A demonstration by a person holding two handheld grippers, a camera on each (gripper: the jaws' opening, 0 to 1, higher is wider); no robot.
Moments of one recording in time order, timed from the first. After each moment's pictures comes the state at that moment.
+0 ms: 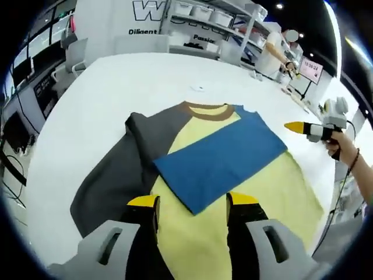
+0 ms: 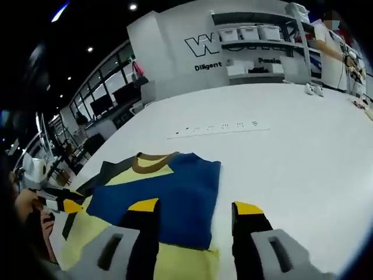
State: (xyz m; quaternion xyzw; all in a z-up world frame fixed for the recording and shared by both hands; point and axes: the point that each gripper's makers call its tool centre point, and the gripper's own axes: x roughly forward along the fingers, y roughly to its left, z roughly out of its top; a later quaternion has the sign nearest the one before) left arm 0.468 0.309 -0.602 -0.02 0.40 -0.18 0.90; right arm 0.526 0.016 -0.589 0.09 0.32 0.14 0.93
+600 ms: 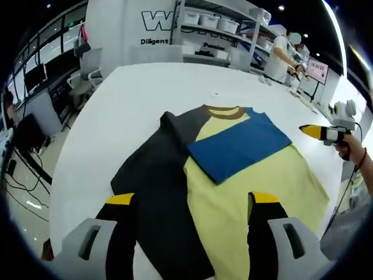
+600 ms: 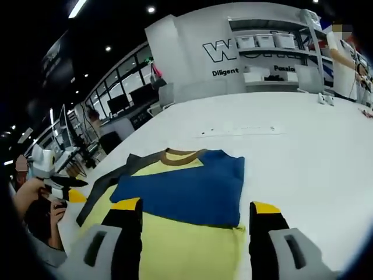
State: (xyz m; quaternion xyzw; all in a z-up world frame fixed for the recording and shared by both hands) left arm 0.424 0.360 -0.590 -0.01 0.39 -0.13 0.91; right arm 0.476 0.048 -0.568 0.08 0.29 0.20 0.93
